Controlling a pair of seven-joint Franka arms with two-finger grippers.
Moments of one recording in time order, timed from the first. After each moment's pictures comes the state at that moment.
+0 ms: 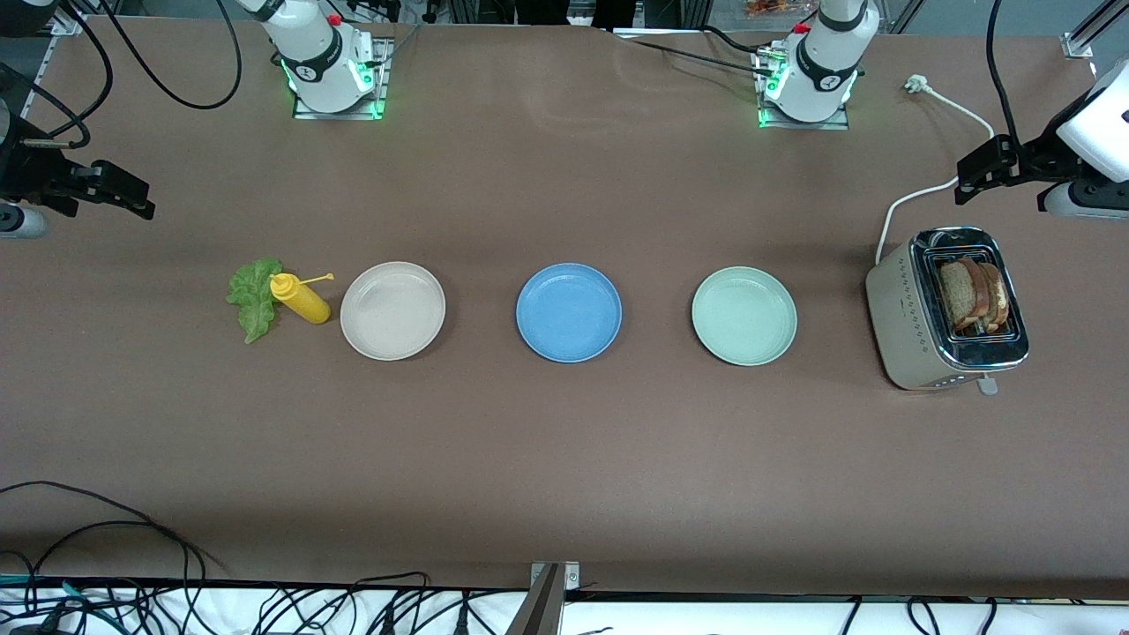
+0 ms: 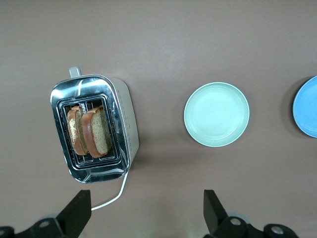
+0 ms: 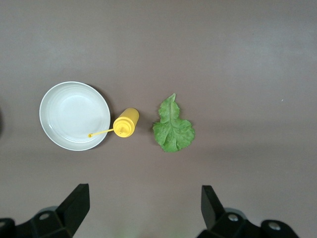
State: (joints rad) left arm 0.00 -0.01 -0.04 -1.55 0.02 1.47 0.04; right arm -0.01 -0.01 -0.01 -1.66 -0.03 1.59 -0.01
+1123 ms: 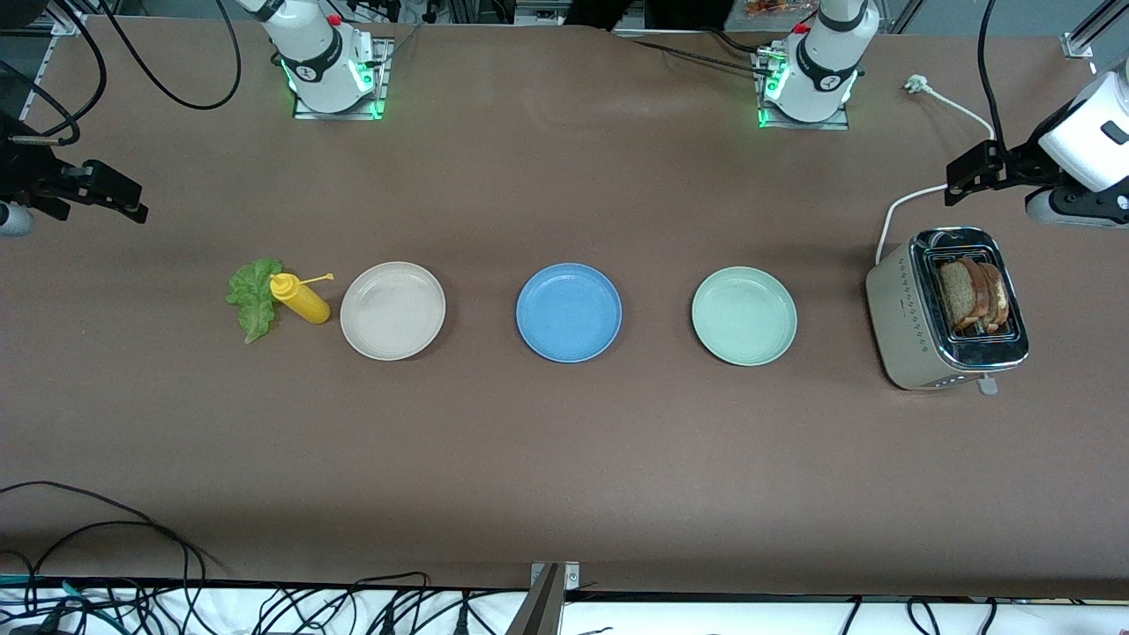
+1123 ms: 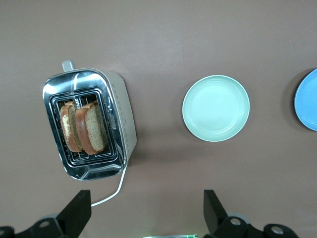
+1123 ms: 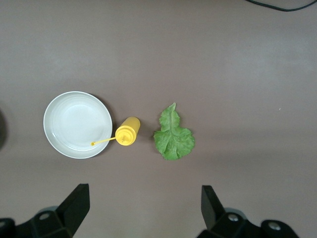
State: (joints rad) left arm 0.00 -0.01 -0.05 -1.58 0.02 1.47 0.04; right arm -0.01 -0.01 -0.01 -1.64 -0.02 1.61 -0.01
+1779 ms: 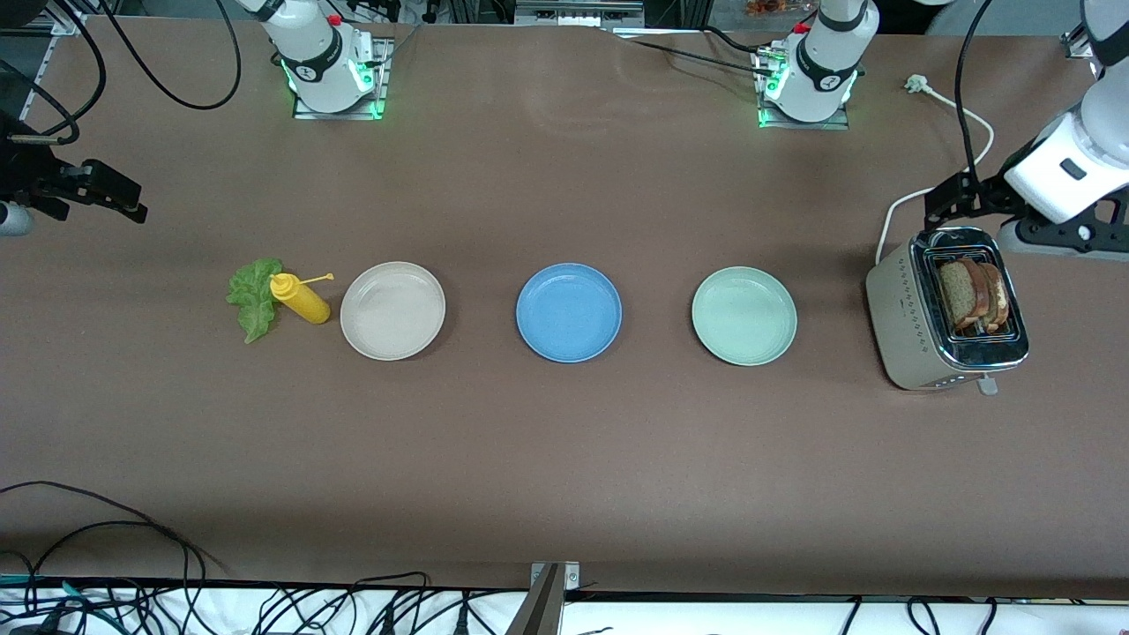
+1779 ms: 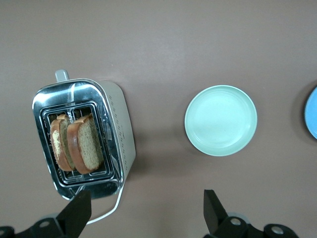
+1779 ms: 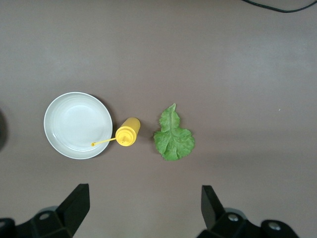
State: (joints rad) left arm 0.01 0.00 -0.05 -1.70 0.02 1.63 0.04; right arm -0.01 -0.01 -0.01 -1.64 -0.02 1.61 -0.01
